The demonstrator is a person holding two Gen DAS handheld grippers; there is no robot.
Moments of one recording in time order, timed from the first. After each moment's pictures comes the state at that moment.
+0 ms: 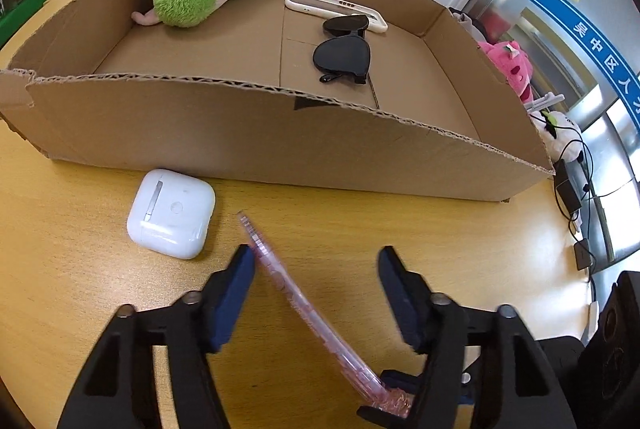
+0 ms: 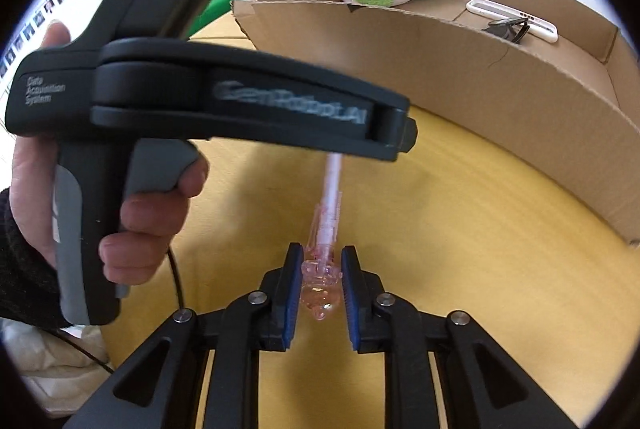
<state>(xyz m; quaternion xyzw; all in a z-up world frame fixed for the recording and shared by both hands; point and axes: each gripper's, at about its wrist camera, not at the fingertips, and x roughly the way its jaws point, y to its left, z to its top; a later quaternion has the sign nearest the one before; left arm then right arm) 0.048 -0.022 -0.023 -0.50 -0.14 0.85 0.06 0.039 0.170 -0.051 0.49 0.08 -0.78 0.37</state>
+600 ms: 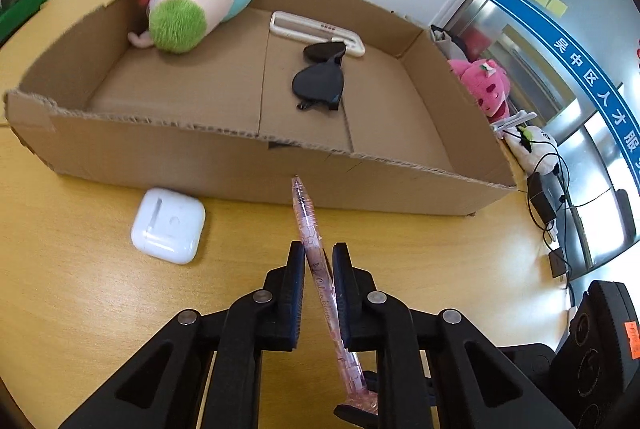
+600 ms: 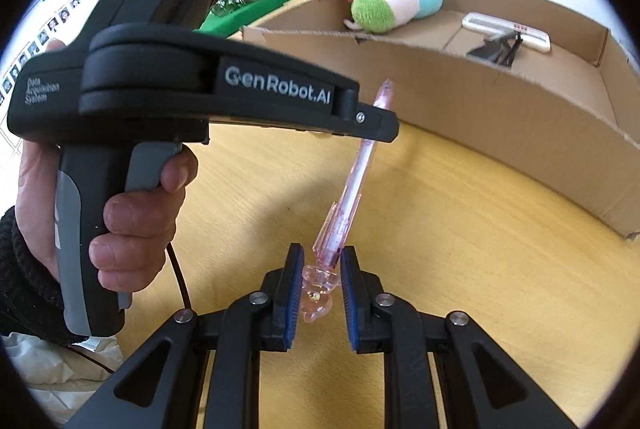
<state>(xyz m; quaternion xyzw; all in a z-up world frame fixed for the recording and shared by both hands) 0.057 -0.025 0.009 -0.47 -0.16 0.86 0.08 0.048 0.172 -0.033 0.46 0.05 -0.80 0.38</state>
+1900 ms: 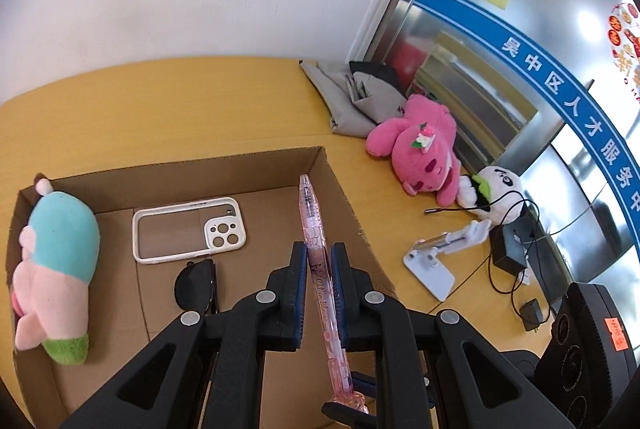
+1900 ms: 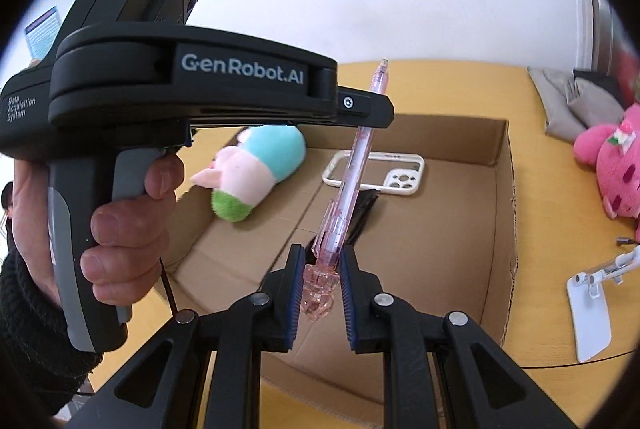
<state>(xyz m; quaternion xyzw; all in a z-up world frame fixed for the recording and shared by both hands) -0.173 0.062 0.140 -0.43 -0.08 0.88 0.18 -0.141 0.265 0.076 0.40 -0.04 -0.87 0.27</state>
